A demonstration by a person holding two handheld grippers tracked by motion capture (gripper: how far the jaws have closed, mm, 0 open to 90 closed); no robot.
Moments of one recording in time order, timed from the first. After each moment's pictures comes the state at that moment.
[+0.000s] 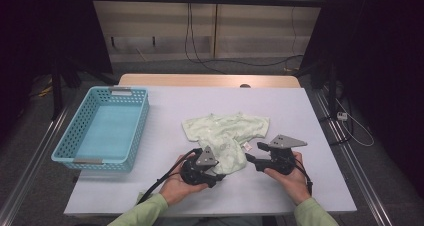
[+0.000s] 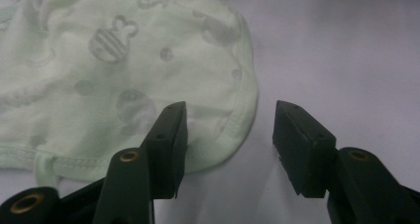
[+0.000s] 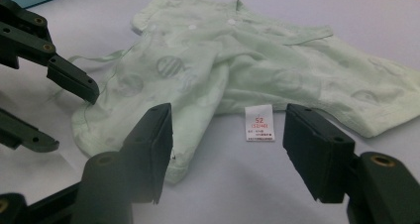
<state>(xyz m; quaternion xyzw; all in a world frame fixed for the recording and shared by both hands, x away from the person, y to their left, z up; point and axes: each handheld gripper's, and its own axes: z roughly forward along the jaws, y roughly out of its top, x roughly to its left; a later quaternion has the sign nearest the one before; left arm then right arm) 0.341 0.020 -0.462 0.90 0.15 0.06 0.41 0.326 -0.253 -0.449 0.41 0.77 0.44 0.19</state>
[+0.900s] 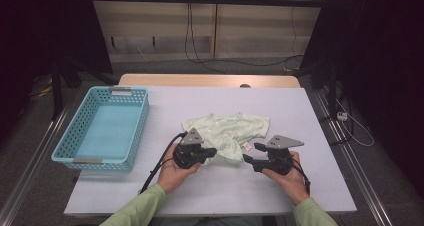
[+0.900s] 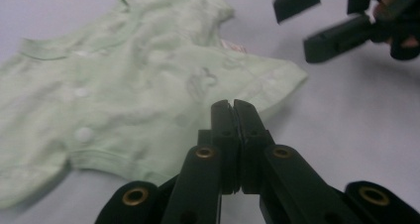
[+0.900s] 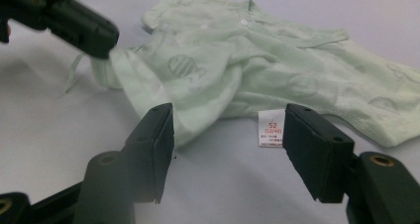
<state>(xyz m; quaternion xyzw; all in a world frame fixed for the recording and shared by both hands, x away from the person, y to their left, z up) 0.381 0.048 -0.442 0.83 0.26 0.05 0.49 0.327 -0.246 -0.449 0.39 0.78 0.45 0.19</state>
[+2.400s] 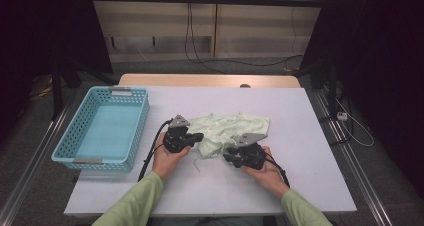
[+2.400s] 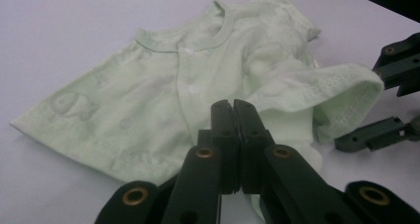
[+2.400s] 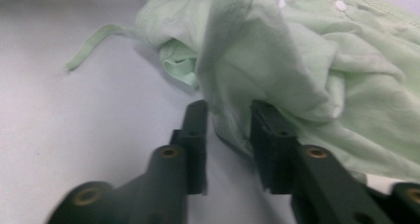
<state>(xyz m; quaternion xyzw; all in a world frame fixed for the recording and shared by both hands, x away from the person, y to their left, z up) 0.421 0.070 -0.450 0.81 0.33 0.07 0.47 0.362 -0.188 -0.469 0.32 0.85 0.39 0.14</state>
